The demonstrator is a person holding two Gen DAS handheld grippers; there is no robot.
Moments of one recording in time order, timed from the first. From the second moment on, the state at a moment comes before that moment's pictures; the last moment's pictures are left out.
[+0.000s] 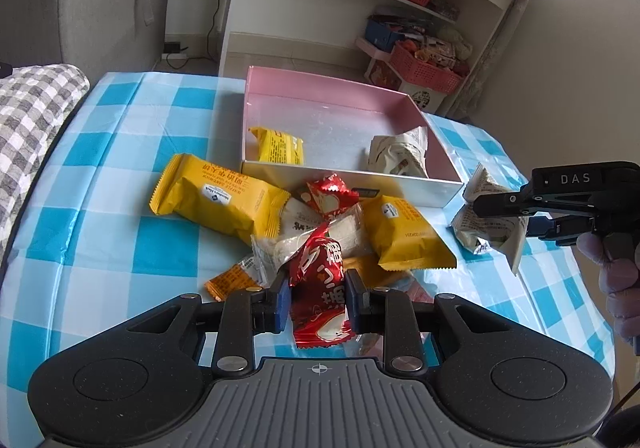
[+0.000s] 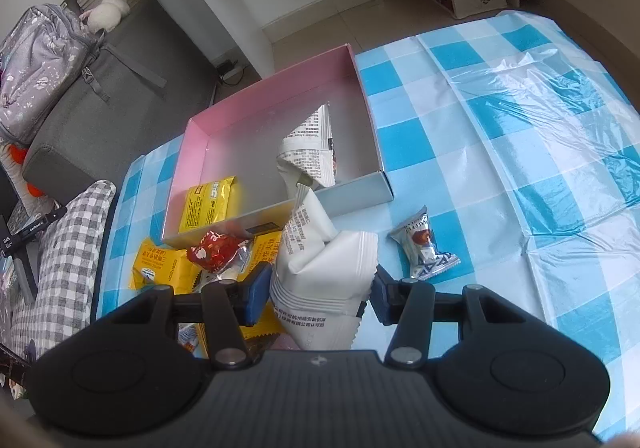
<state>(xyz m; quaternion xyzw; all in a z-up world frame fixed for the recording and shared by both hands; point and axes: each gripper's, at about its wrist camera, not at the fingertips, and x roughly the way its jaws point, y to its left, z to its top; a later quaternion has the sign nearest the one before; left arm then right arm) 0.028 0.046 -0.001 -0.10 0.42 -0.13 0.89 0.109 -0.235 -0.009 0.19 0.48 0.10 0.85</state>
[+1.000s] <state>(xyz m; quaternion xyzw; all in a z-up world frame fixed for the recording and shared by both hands) 0.197 0.024 -0.024 -0.17 0.38 -0.14 0.90 0.237 -0.213 -0.016 0.15 0.40 0.13 0.89</state>
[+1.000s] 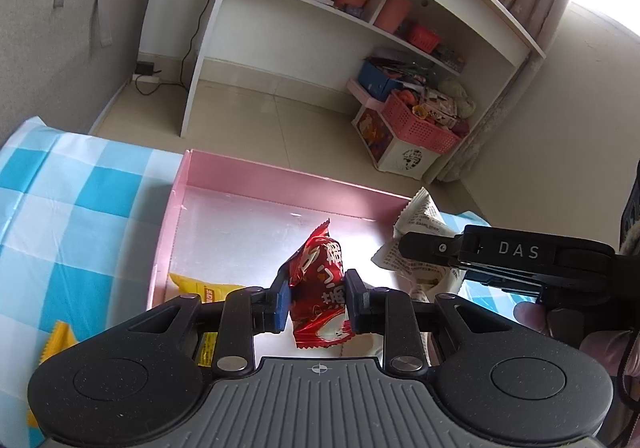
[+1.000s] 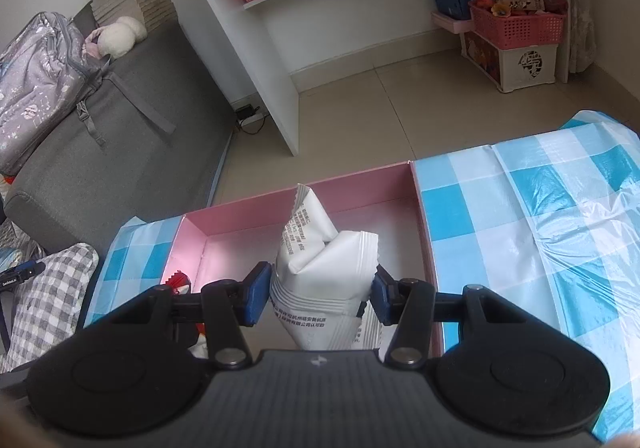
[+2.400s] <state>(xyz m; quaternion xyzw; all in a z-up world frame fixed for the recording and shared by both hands) 0.132 0.025 0.008 -0.08 0.40 -0.07 0.91 0.168 -0.207 0.023 0.10 0.40 0.12 0.91</state>
